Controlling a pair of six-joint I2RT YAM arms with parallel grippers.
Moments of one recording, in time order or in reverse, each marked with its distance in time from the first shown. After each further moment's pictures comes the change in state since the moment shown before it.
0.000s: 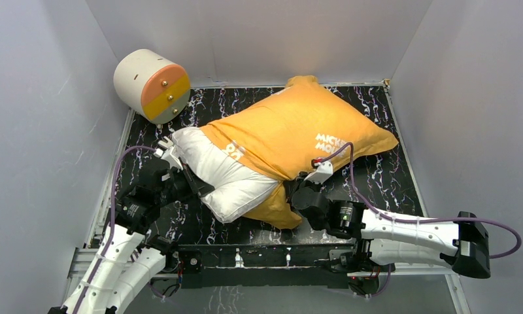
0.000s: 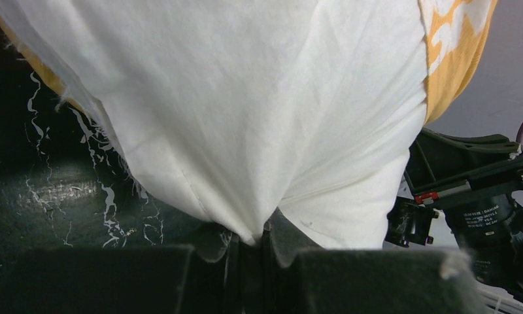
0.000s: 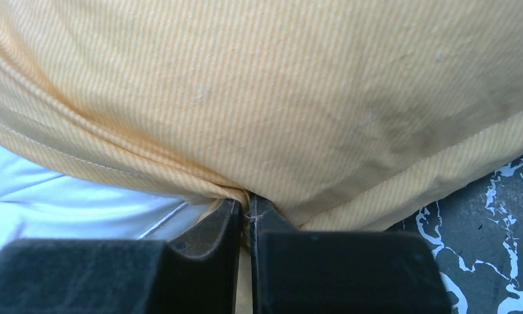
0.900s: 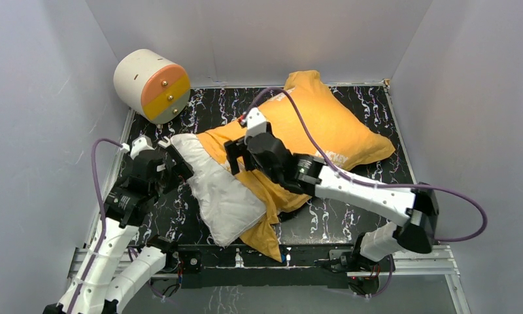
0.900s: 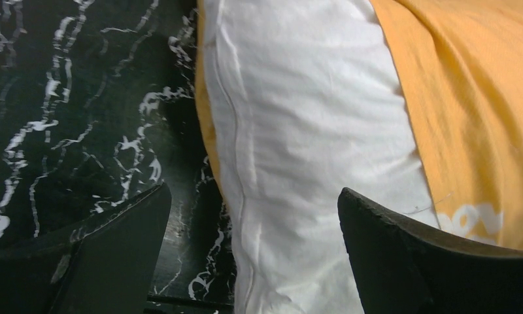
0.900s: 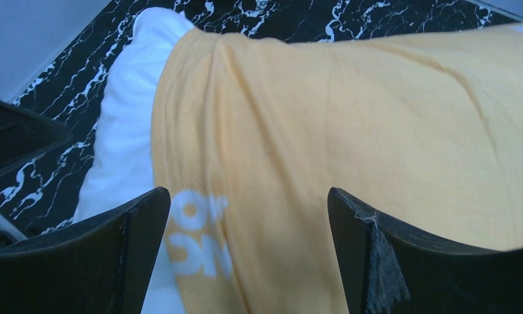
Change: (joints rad) left arm 0.009 0.066 0.175 -0.179 -0.544 -0.008; right arm -0.104 0.451 0.676 -0.061 -0.411 -0.647
